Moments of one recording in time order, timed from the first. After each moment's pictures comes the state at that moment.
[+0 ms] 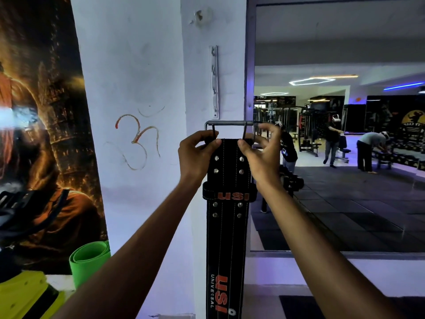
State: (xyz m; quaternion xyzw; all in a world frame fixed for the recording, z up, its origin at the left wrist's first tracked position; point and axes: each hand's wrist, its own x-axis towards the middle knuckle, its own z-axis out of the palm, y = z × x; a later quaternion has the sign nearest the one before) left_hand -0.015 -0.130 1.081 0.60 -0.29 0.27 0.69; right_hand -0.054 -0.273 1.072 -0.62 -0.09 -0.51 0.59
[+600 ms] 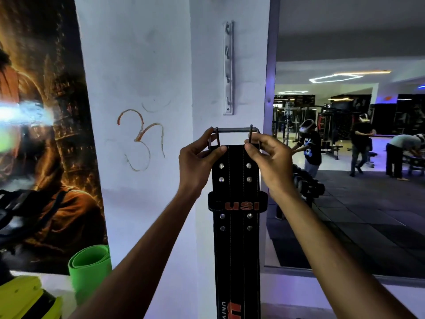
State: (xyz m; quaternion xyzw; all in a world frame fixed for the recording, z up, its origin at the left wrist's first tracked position) left_hand 0.112 -0.154 1.054 0.58 -0.29 0.23 0.72; right_hand 0.084 -0.314 1.054 -0.66 -0.15 -0.47 0.57
